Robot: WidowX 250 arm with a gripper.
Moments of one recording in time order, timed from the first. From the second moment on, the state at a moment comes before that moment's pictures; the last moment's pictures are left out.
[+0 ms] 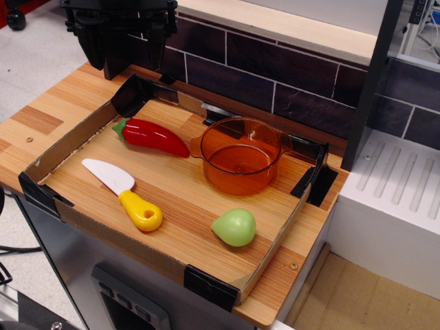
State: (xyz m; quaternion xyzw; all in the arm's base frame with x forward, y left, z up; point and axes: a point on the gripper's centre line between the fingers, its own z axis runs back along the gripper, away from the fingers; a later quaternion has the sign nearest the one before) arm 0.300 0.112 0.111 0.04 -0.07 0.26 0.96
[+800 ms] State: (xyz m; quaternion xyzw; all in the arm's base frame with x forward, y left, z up) arm 0.274 0.096 0.072 0.02 -0.10 0.49 0.87
